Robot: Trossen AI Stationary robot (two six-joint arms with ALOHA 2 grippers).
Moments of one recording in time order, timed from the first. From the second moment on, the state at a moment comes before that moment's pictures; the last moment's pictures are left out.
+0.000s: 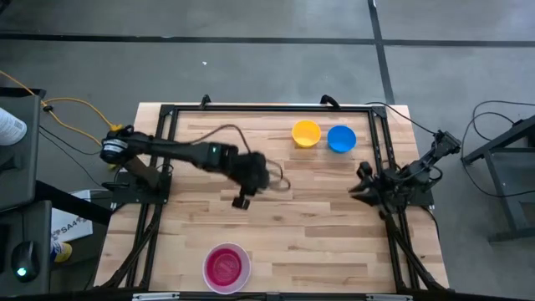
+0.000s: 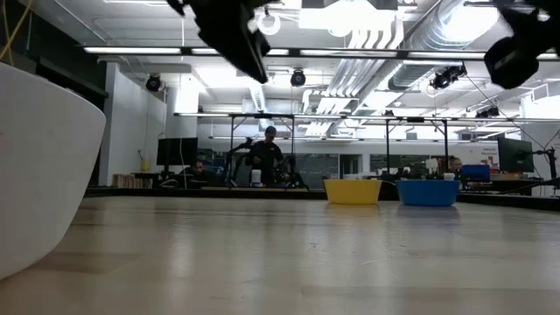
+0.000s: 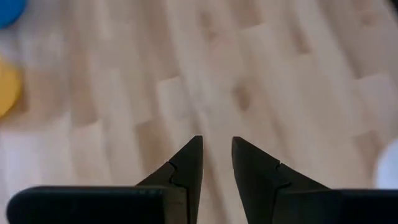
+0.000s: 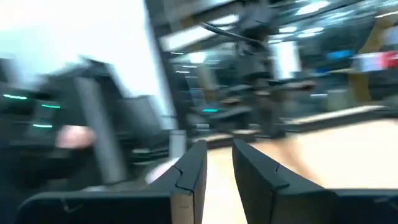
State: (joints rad) left arm -0.04 1.60 1.36 -0.68 0.09 0.21; right arm 0.66 0.02 0.01 0.25 0.47 0.17
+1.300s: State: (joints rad) left arm 0.51 1.60 1.27 -0.93 0.67 0.58; right arm -0.07 0.96 0.71 -0.21 0.24 0.02
